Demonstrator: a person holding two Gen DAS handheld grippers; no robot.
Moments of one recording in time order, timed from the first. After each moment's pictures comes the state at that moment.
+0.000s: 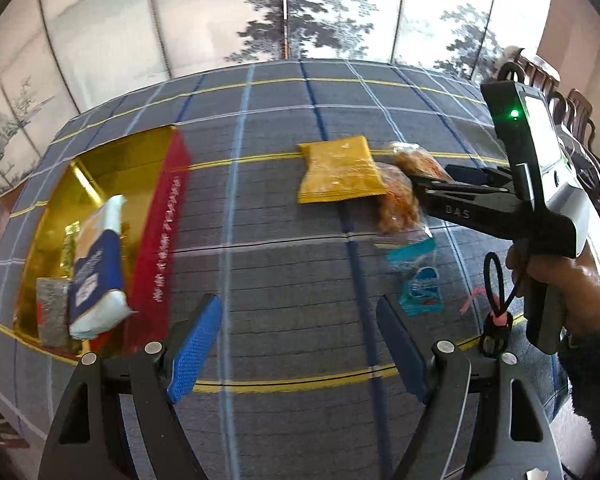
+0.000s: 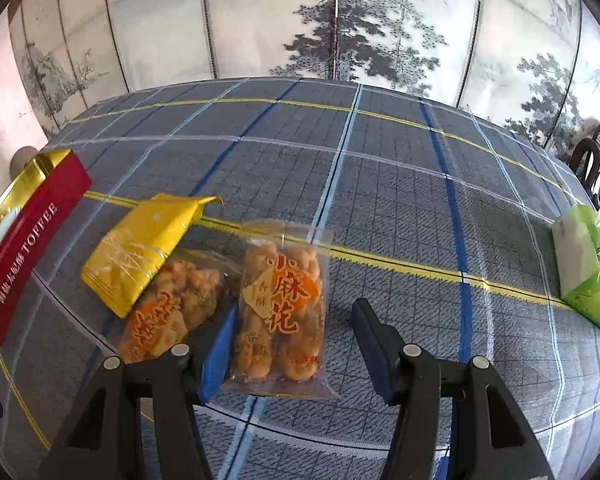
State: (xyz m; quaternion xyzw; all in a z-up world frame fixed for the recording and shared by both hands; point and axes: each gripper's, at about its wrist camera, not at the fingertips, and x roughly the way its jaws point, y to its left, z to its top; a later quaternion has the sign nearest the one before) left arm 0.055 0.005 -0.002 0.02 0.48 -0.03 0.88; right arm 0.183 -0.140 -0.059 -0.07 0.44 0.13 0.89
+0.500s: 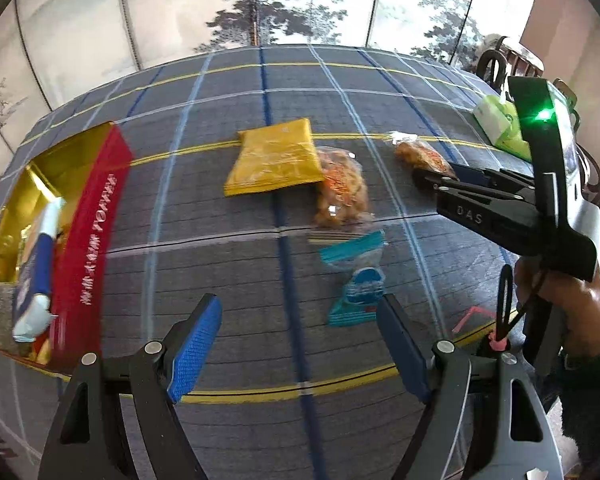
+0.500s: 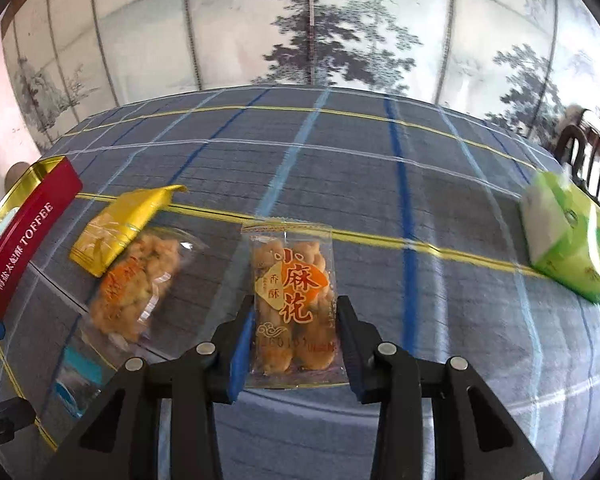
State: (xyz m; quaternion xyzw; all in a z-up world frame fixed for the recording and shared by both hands) left arm 0.066 -0.038 -0.020 0.01 0.50 -0.07 0.86; right arm 0.158 -0.190 -0.059 -0.04 0.43 0.10 0.90
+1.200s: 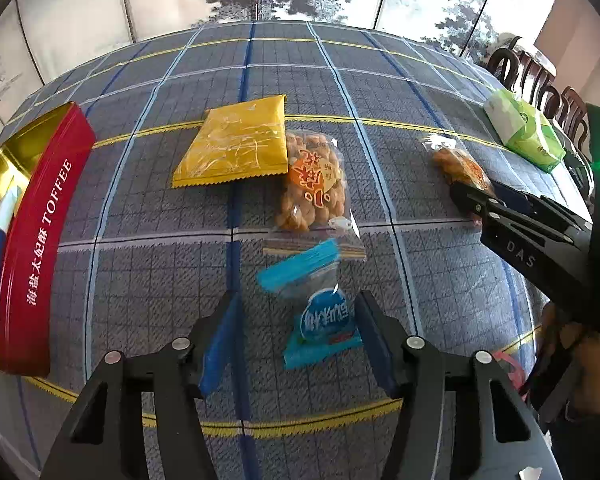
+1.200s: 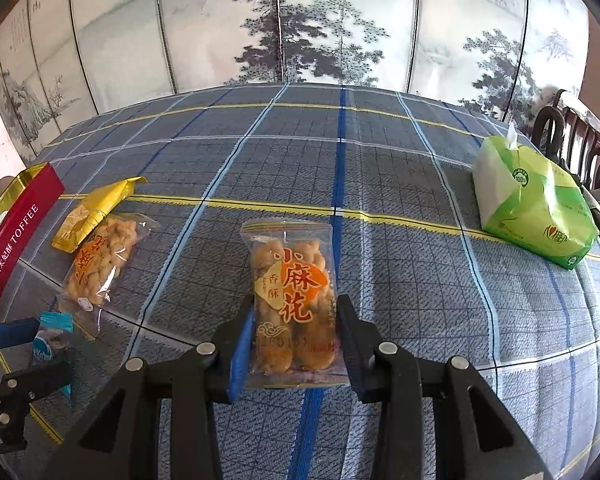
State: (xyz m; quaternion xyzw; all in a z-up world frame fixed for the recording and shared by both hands) left arm 0.093 -0.064 -0.043 -0.02 0.53 -0.06 0.85; right arm 0.148 -0.220 -0.060 -0.03 0.43 0.07 0.90
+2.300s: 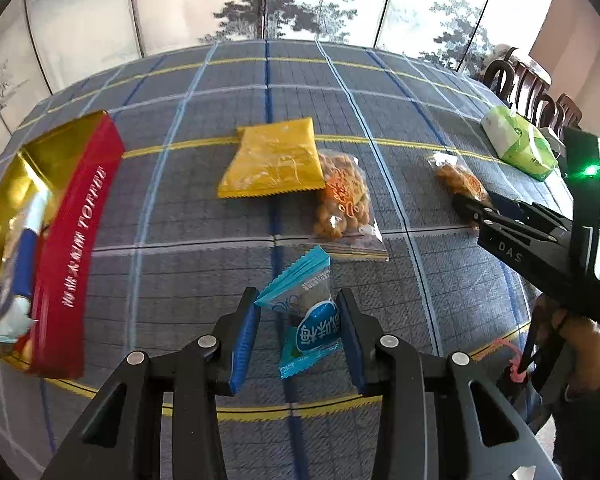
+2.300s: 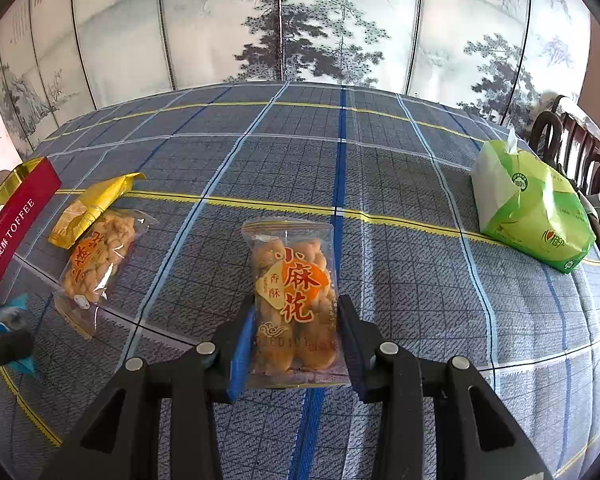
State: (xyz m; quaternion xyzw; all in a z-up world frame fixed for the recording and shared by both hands) left arm 0.076 -0.033 -0.021 -0.02 0.50 -0.06 0.86; right arm 0.147 -0.218 -0.060 -0.04 0.43 0.07 0.90
